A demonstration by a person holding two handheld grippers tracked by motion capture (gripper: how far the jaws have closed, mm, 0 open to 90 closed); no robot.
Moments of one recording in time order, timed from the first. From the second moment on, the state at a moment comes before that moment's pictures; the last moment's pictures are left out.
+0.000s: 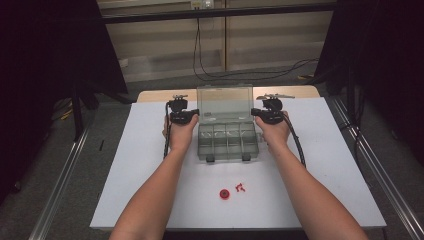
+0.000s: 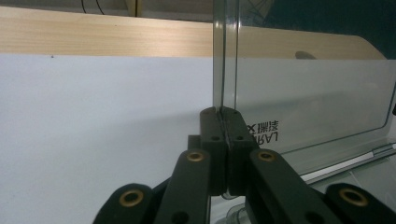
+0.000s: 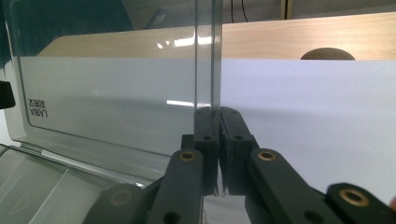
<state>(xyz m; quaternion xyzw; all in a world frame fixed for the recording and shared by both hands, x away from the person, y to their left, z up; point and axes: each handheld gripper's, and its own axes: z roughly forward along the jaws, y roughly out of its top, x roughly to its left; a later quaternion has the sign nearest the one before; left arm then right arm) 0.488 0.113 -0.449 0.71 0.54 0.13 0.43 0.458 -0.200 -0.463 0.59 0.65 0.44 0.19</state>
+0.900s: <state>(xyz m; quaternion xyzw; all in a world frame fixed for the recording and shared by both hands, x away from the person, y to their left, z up) 0.506 0.116 -0.458 0.71 0.57 0.08 0.42 0.470 -0.206 -0.474 0.61 0.64 0.43 0.15</state>
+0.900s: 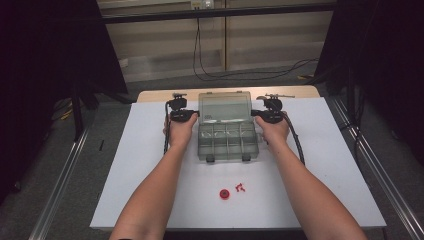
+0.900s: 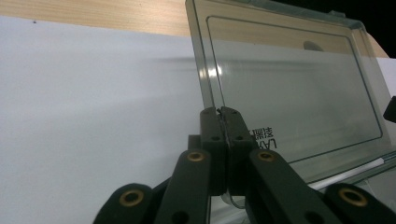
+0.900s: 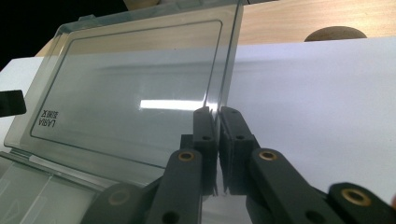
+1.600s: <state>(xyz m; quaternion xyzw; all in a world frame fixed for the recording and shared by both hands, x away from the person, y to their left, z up) 0.489 0.119 -0.446 0.70 0.53 0.11 0.46 0.458 -0.210 -0.456 0.57 0.66 0.44 0.20</state>
